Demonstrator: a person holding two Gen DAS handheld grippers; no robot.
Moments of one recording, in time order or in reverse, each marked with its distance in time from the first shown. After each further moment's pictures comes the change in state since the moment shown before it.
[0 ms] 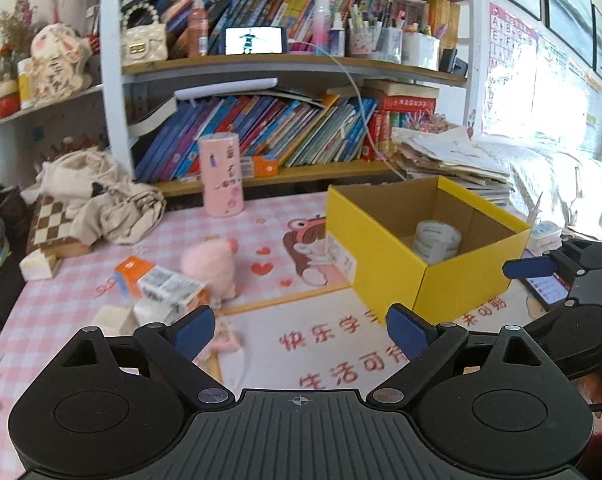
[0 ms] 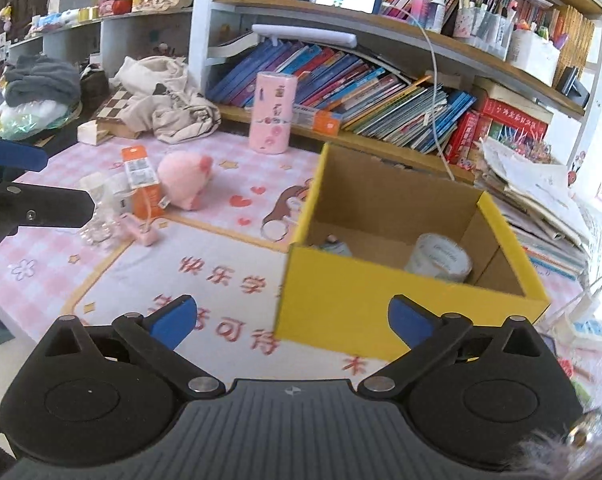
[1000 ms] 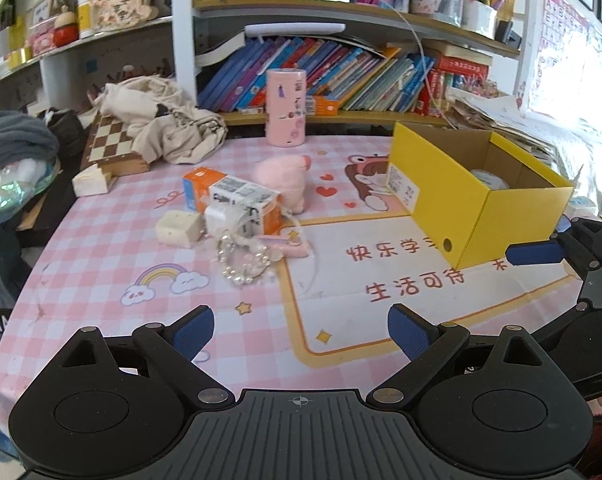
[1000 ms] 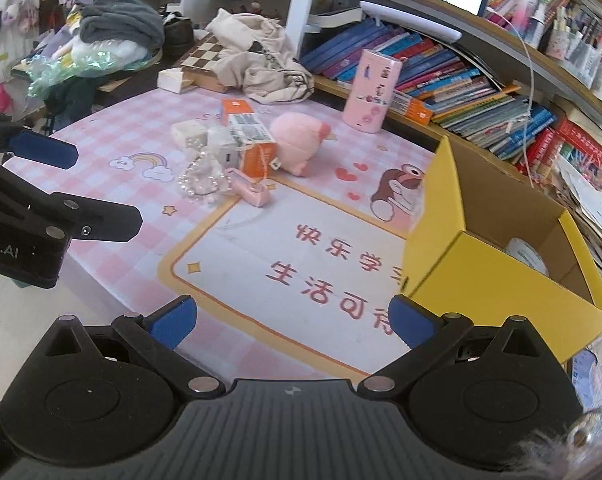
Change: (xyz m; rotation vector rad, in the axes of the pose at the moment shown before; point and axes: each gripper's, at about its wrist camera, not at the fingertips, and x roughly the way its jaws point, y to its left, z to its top) left arm -0.024 0.048 -0.053 -0.096 0.142 0.099; right arm 0.005 0.098 -0.005 -0.160 0.082 0.114
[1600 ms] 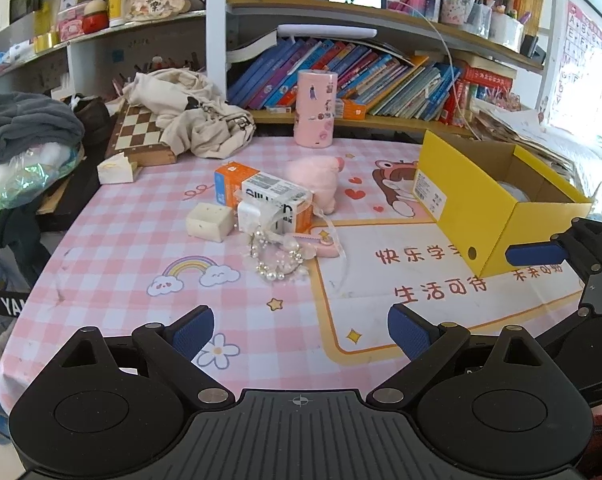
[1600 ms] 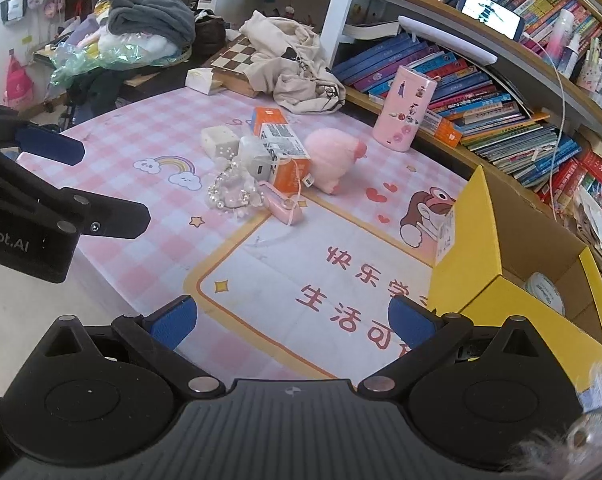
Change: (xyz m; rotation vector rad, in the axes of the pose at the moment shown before) left arm -0.001 0.023 -0.002 -0.056 -0.004 0.034; right arm 0.010 0.019 0.018 -0.079 -0.010 0.038
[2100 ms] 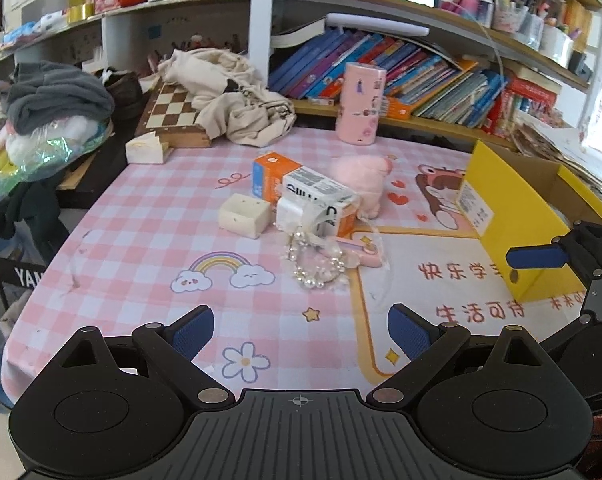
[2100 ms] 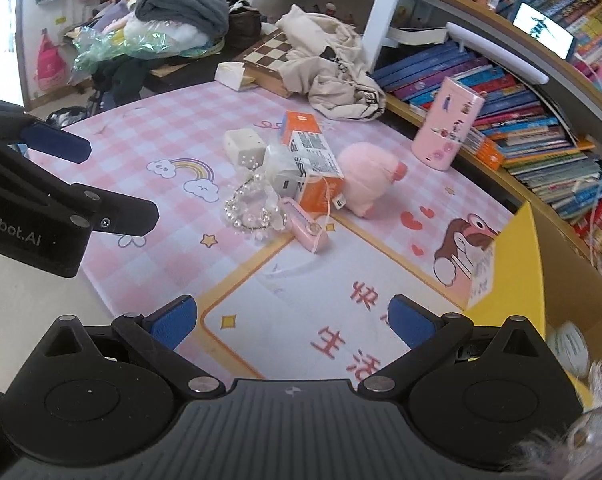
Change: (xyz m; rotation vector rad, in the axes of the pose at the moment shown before) left arm 0.028 0.023 0.013 -0.096 0.031 0.071; right arm 0.042 -0.002 0.032 -0.092 0.014 0.088
